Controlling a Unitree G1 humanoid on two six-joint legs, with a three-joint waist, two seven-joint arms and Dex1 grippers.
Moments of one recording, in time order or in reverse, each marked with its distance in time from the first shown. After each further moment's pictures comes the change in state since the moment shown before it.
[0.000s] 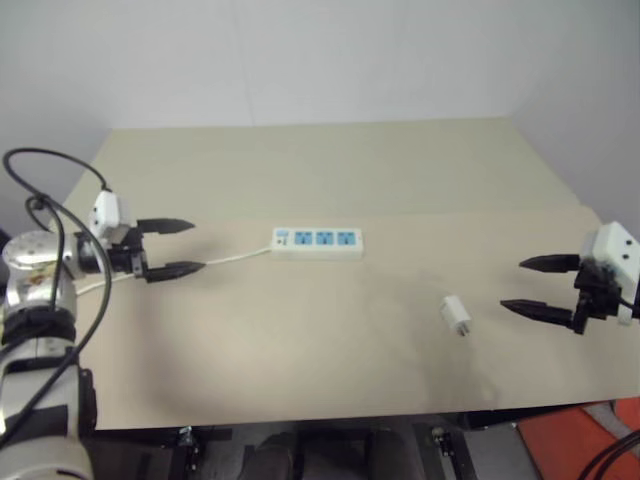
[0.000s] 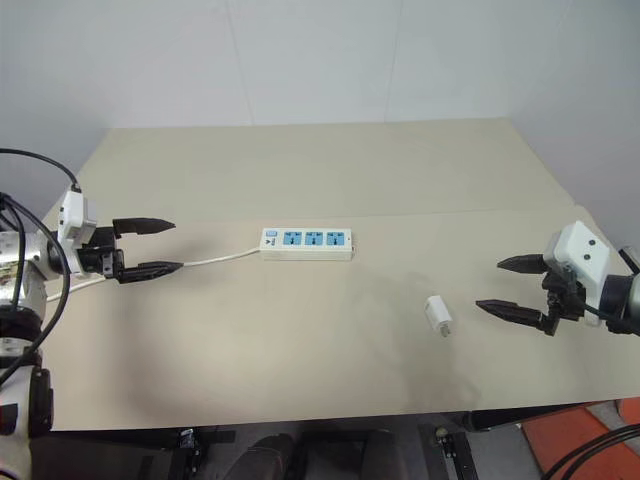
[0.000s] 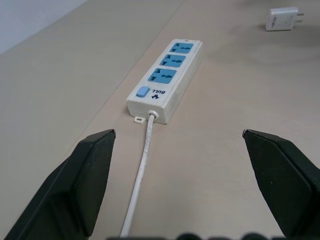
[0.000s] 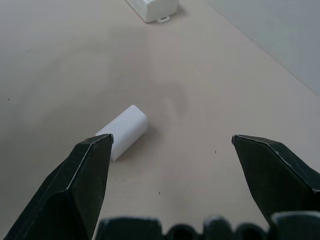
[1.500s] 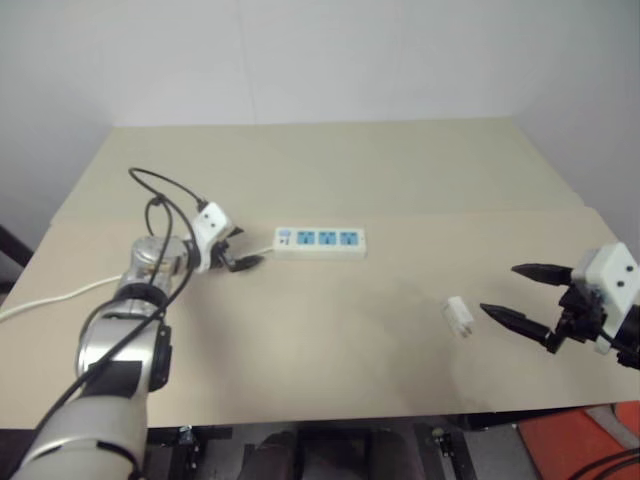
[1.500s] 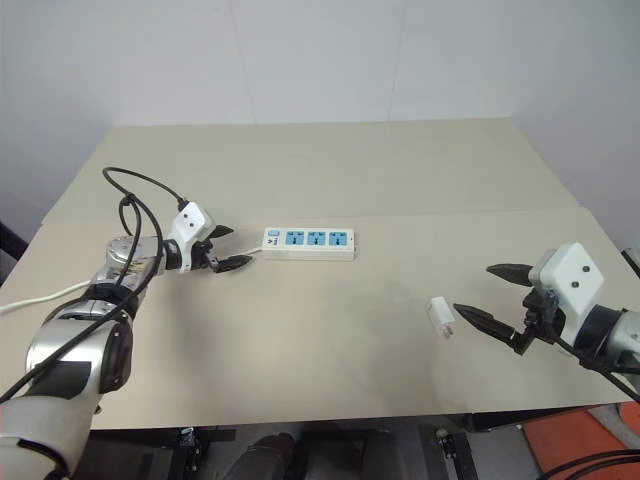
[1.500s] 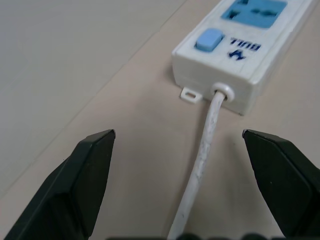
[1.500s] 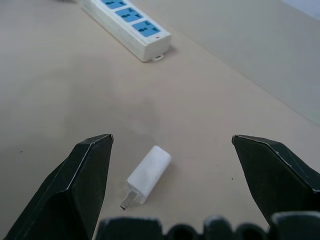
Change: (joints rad) left arm -0.269 -0.322 -0.121 0.488 0.432 -0.142 0.616; right arm 0.260 0.185 -0.209 -0.493 0.082 0.229 -0.301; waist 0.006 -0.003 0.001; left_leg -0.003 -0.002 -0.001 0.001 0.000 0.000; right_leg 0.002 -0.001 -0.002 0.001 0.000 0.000
